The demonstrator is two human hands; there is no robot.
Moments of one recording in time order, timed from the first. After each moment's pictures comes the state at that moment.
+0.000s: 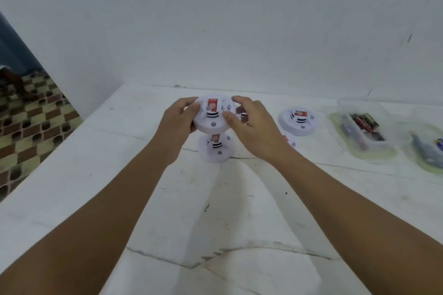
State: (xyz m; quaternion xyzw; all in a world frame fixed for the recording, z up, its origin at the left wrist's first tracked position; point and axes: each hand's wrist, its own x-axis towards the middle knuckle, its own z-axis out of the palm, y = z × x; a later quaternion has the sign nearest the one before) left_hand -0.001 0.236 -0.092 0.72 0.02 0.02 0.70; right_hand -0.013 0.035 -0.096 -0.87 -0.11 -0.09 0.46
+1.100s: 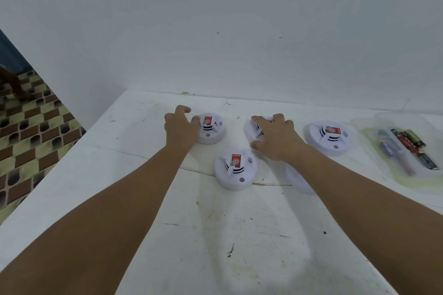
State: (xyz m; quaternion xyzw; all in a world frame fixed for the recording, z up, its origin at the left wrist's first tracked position) left_hand 0.124 0.279 -0.151 0.87 0.15 0.09 0.46; right_hand 0.092 0.038 -0.135 -0.99 -0.02 0.08 0.14
